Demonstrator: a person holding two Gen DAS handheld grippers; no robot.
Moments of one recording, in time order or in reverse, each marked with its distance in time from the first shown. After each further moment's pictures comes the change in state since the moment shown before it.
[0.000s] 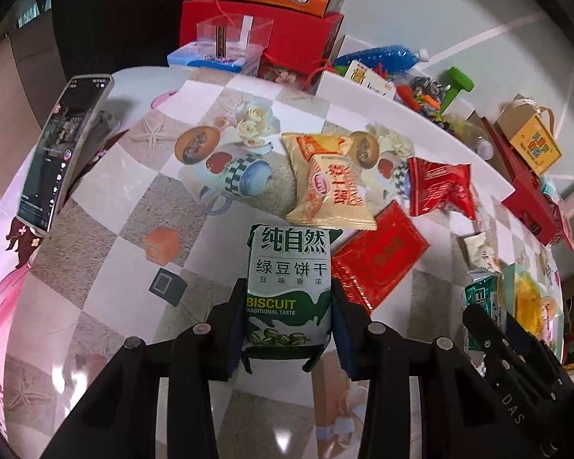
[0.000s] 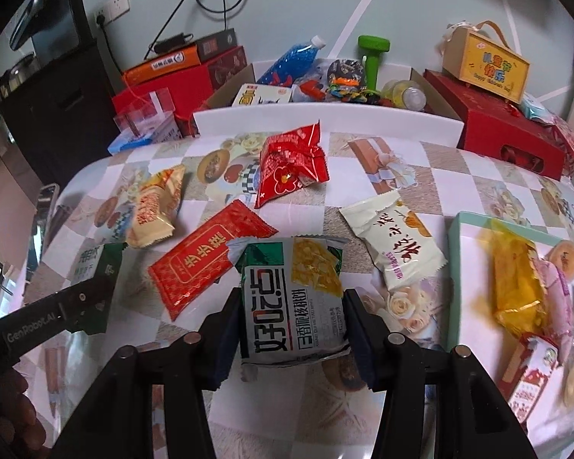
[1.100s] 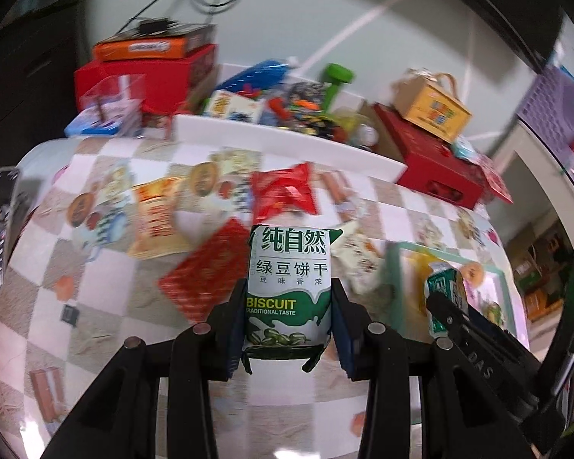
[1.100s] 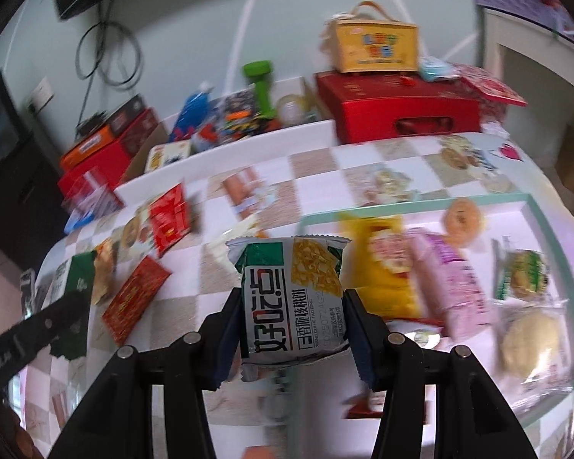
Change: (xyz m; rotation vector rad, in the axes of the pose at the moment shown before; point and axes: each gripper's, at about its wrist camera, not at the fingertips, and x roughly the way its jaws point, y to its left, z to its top) left arm -0.045 -0.121 -0.013 0.240 -0.072 -0.208; right arm -0.054 -0.118 -0.006 0.283 -0.074 -0.106
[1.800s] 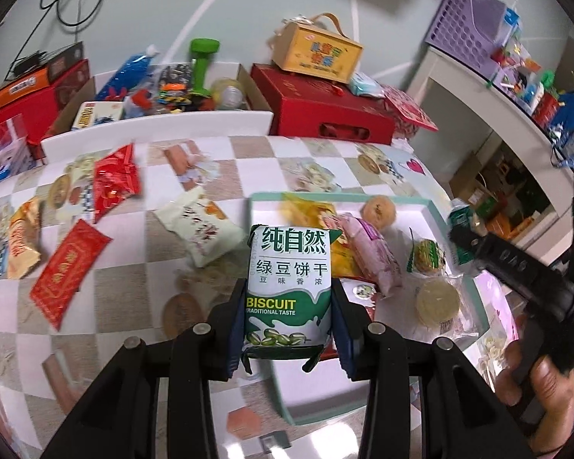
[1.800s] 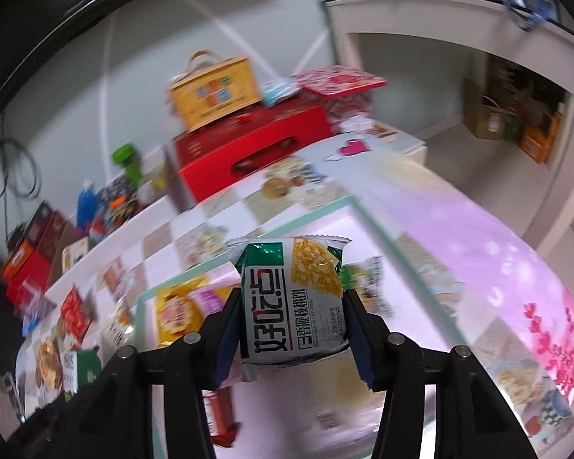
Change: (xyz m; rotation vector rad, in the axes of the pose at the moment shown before) left arm 0.032 -0.127 -0.040 0.252 0.071 -0.188; right arm -0.061 -0.161 0.011 0.328 -0.119 -0.223
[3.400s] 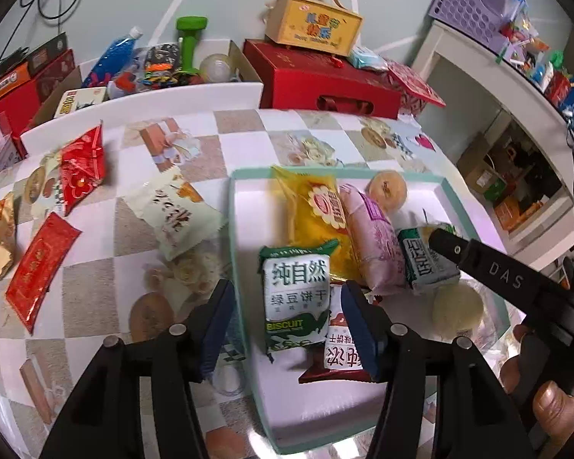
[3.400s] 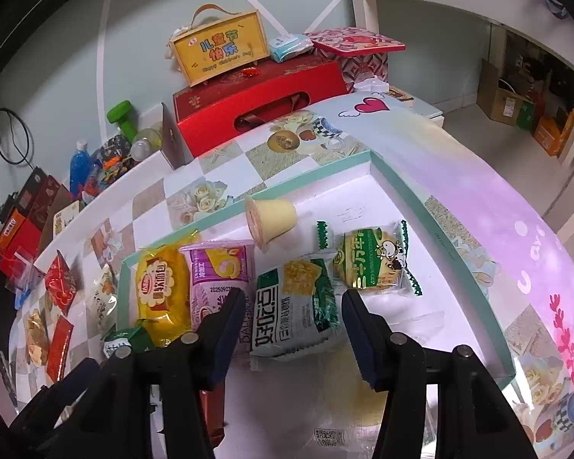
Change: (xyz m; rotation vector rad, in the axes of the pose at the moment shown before) left arm 0.037 -0.009 0.001 0.004 0.065 0.032; right arm 0.041 0.015 -0.016 -0.063 0.141 0.013
